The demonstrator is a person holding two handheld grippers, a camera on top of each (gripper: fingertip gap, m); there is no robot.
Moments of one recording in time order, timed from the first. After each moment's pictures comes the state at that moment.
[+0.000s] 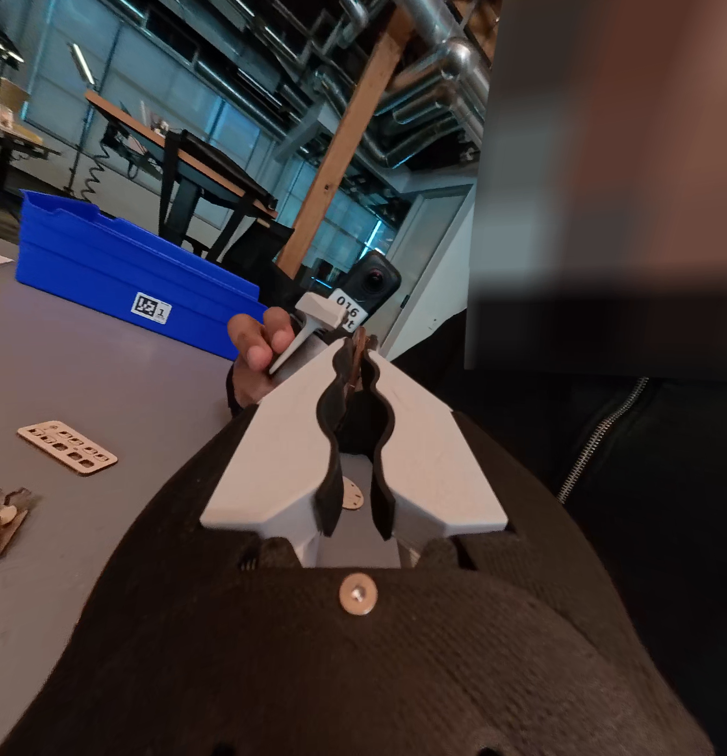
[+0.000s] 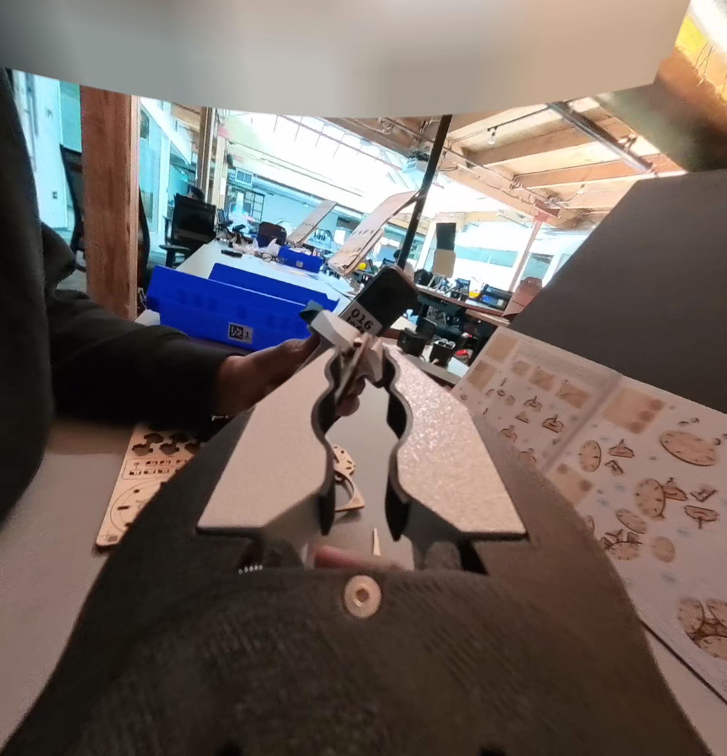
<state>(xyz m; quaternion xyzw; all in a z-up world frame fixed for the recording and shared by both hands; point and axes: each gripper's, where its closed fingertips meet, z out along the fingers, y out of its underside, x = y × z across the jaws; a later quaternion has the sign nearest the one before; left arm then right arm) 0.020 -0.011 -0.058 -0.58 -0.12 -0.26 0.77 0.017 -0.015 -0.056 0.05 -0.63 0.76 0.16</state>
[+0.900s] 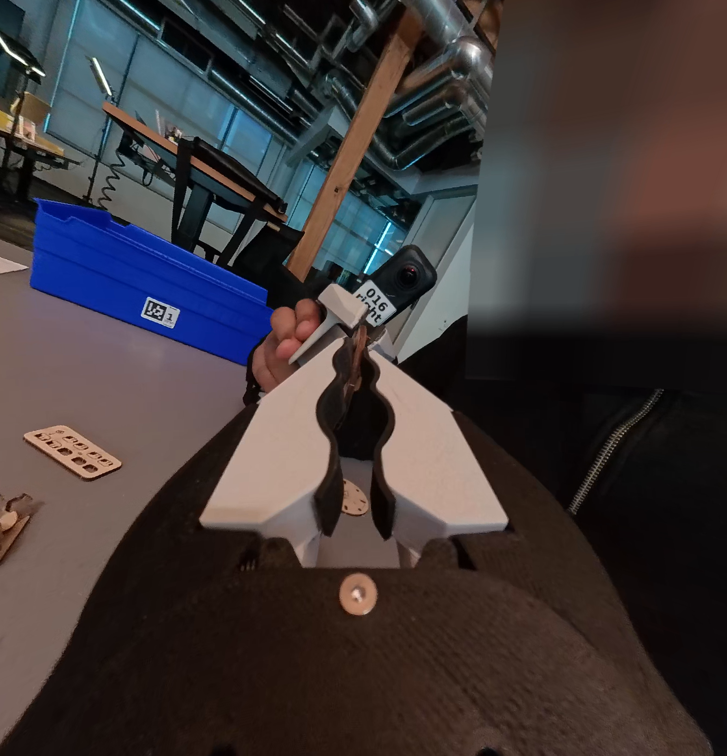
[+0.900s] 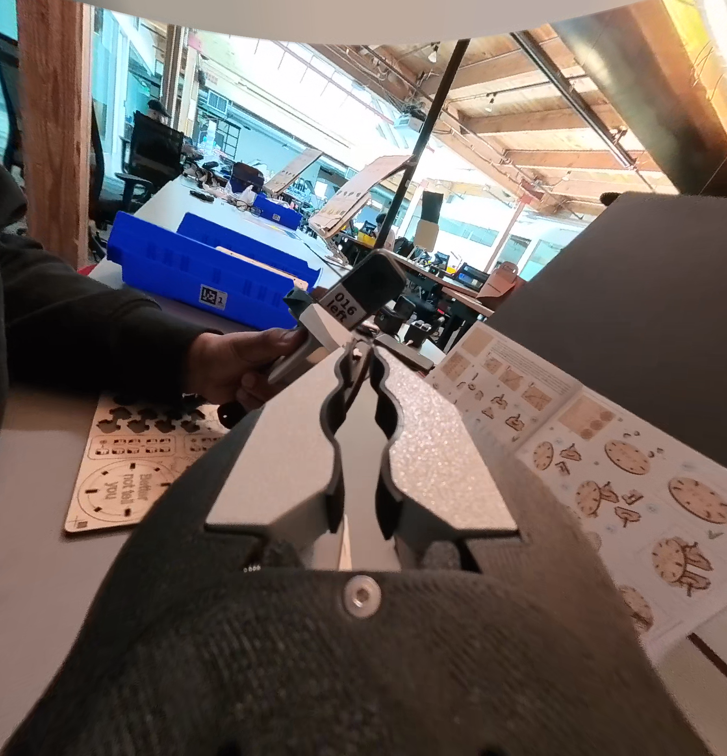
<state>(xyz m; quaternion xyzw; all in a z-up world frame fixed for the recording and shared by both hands) 0.021 -0.007 -0.056 -0.58 -0.12 -0.25 0.77 0.017 -0.018 -0.049 0.07 -0.66 0.72 0.22</state>
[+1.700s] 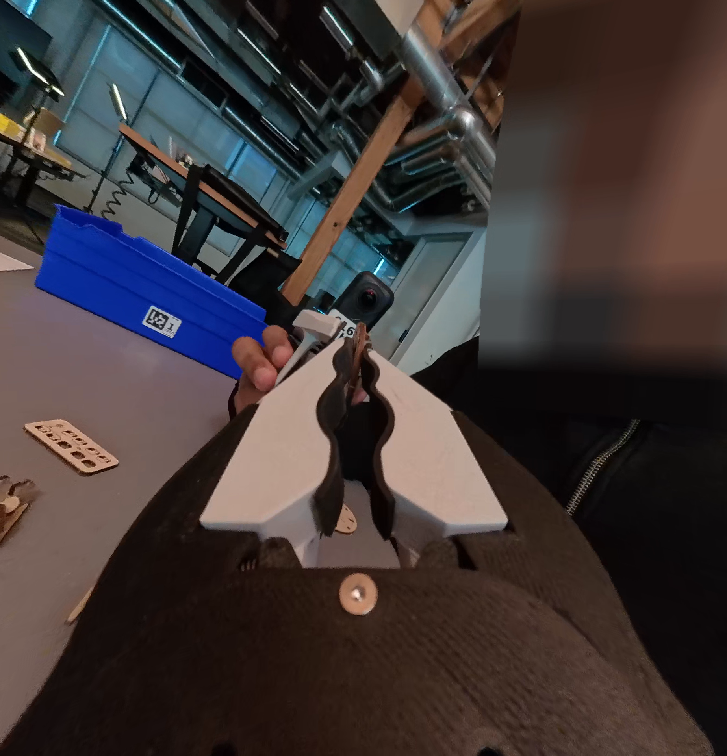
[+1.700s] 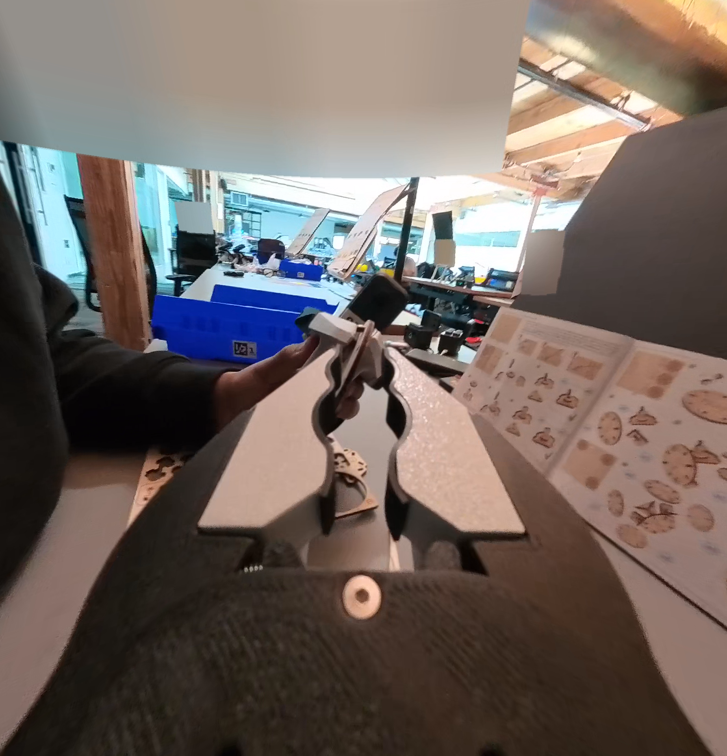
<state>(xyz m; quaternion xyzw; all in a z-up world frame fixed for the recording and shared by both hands) 0.008 -0.017 -0.053 -0.54 -0.16 -0.27 0.78 0.006 -0.015 -0.056 -0.01 -0.62 0.77 0.11</state>
